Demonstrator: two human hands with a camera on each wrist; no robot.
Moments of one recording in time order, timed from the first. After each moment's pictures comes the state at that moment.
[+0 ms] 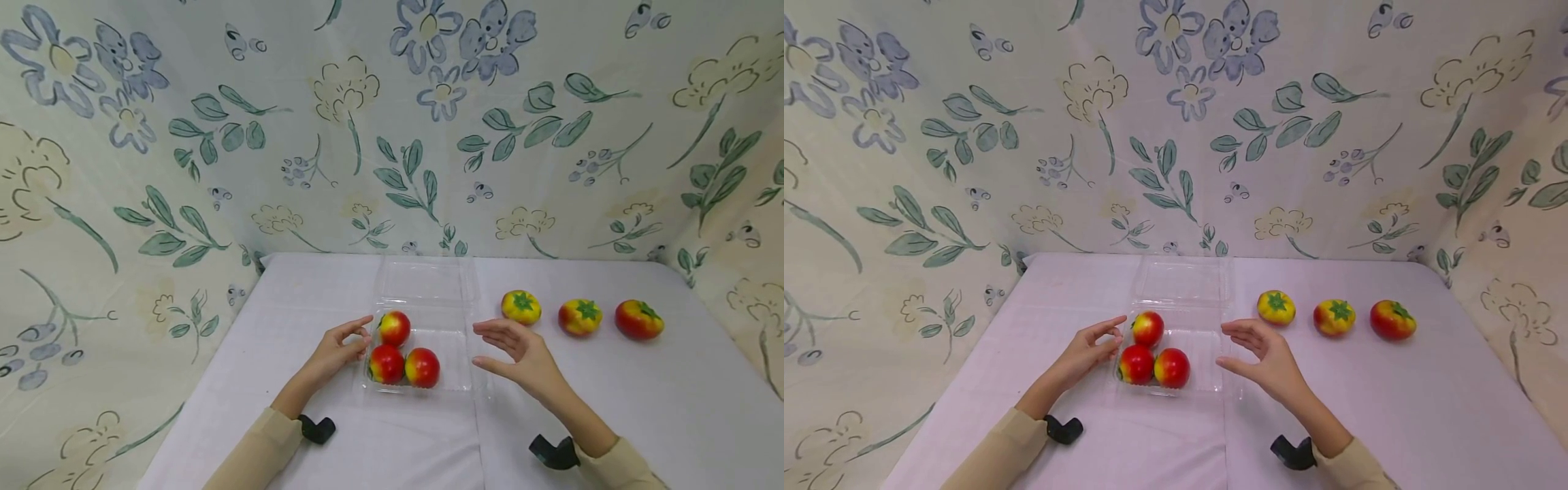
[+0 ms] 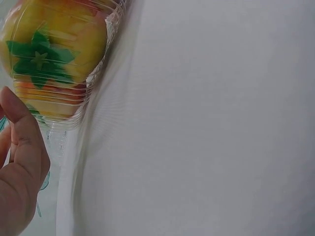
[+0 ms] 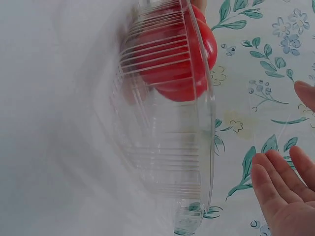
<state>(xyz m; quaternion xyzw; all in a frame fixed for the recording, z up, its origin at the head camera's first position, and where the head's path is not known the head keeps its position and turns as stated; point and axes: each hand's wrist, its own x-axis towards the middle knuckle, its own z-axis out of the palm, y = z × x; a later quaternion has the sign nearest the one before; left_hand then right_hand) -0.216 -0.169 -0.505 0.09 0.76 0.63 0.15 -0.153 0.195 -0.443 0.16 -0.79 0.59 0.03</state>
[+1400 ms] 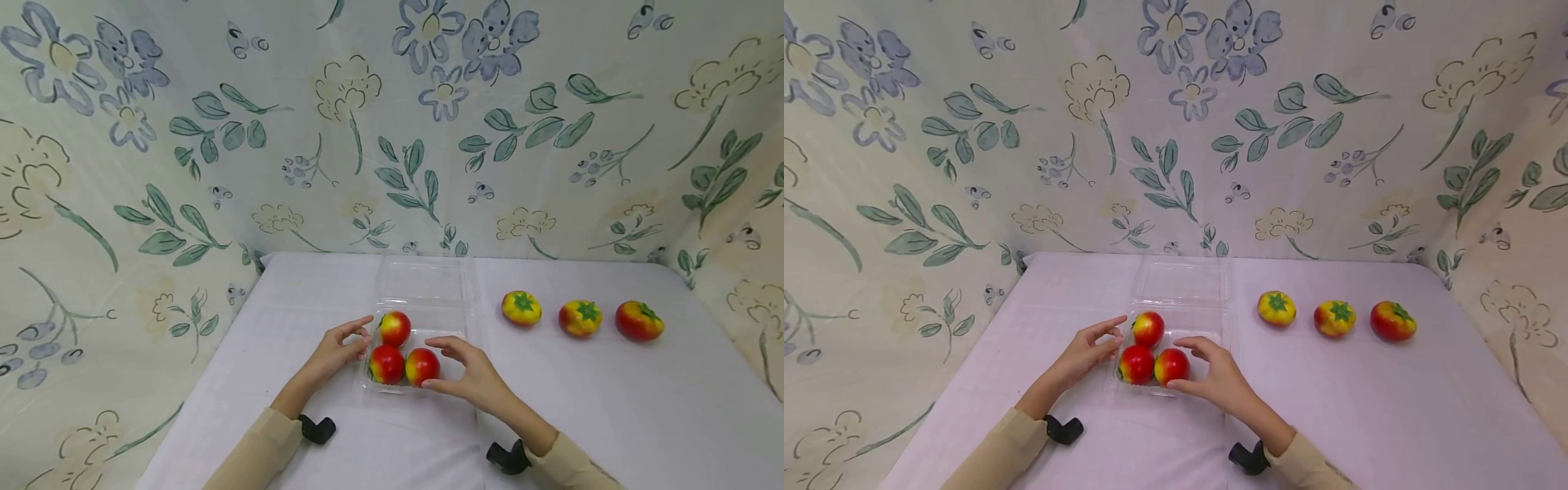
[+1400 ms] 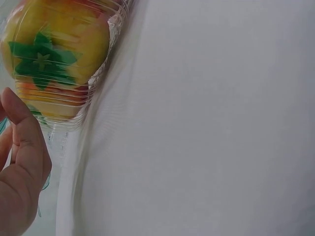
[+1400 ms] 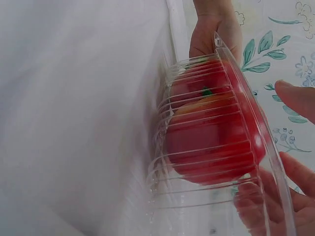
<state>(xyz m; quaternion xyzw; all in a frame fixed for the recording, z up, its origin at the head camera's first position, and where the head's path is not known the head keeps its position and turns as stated) -0.218 -0.170 -0.505 0.10 0.75 0.64 0.15 -0.154 0.128 -0.469 0.22 -0.81 0.54 -0.02</state>
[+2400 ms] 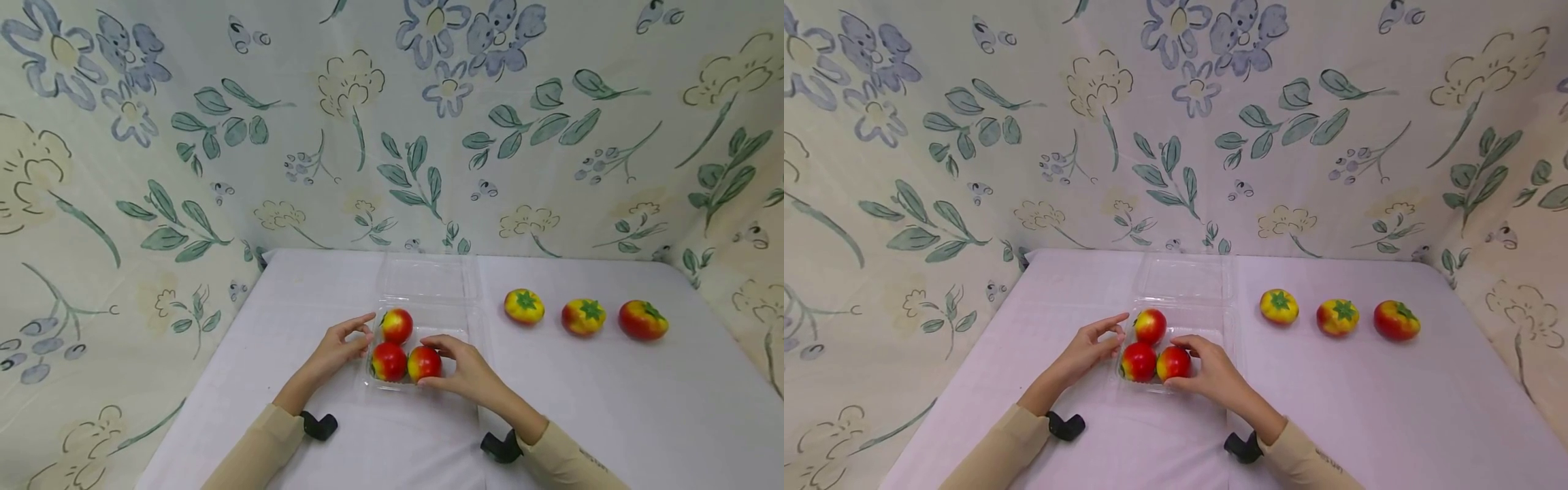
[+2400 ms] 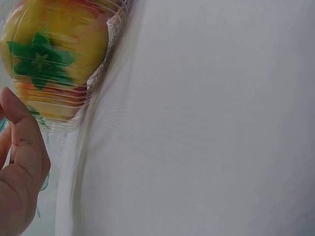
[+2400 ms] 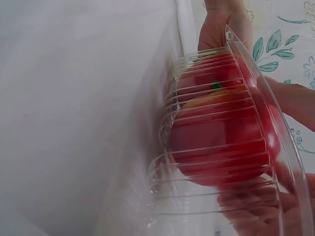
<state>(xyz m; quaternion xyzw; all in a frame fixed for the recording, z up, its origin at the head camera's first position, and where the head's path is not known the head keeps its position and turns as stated) -0.217 -0.170 -0.504 0.10 0.76 0.63 0.15 -0.165 0.118 -0.475 0.24 -0.84 0.49 -0.05</state>
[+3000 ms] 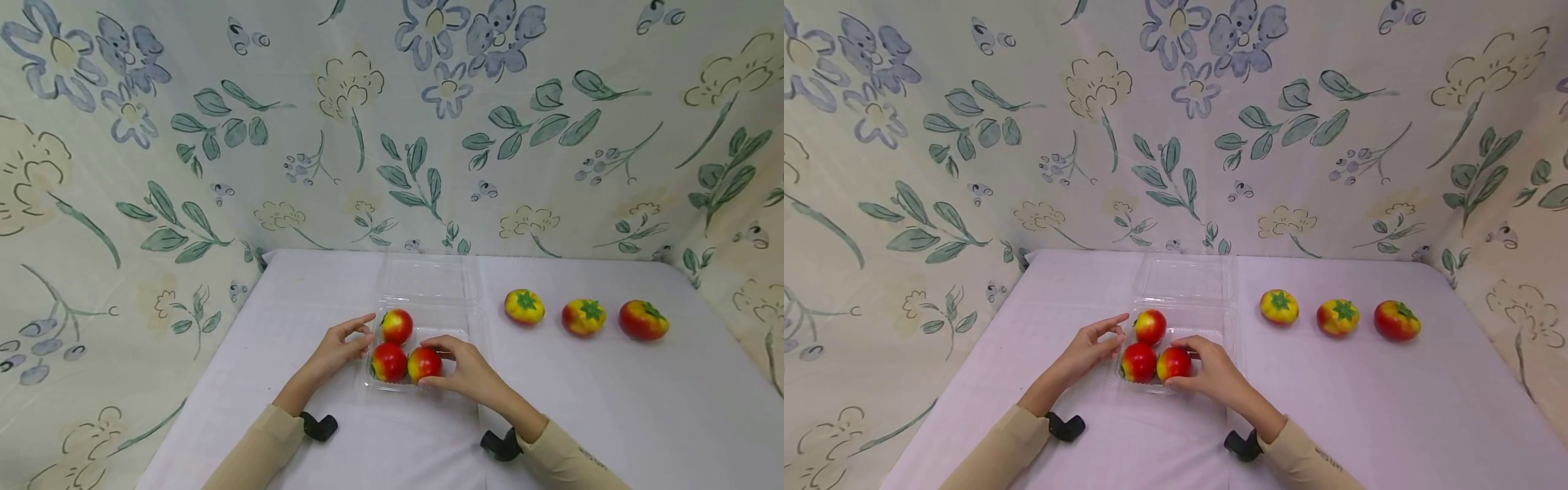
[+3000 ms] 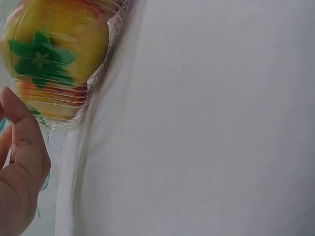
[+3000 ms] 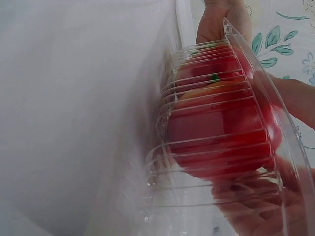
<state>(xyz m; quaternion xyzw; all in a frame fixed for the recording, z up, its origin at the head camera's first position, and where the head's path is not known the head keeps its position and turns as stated) -0.219 -0.169 -0.504 0.09 0.75 0.64 0.15 -0.169 0.122 -0.474 0.24 -0.84 0.48 -0.05</state>
